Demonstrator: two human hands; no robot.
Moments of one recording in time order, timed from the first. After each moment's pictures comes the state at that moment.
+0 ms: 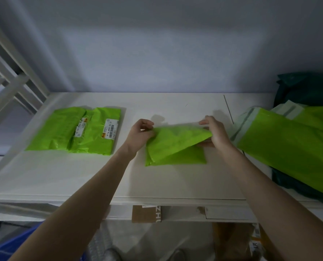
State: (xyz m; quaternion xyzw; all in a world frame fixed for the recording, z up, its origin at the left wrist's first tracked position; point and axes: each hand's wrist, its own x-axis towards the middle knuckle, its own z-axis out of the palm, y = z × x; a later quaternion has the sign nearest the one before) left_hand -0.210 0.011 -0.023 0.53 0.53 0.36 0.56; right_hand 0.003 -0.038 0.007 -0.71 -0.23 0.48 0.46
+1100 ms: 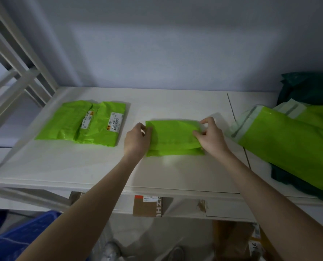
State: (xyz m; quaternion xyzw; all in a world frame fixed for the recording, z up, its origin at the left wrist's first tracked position) left_hand -0.214 -0.023 -0.026 0.61 0.69 0.26 0.28; right_hand -0.006 -0.061 -0.017 -0.75 -0.50 0.26 0.34
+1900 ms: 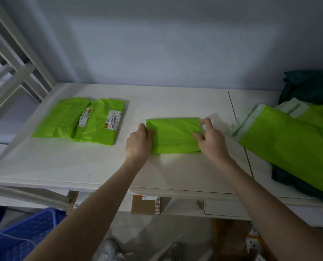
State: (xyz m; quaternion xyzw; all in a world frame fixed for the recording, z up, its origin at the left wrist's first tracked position) left_hand -0.207 -0.029 -0.042 0.68 0.68 0.20 0.19; right_hand -0.001 -0.067 -0.032 -0.73 -0.61 0.12 0.28
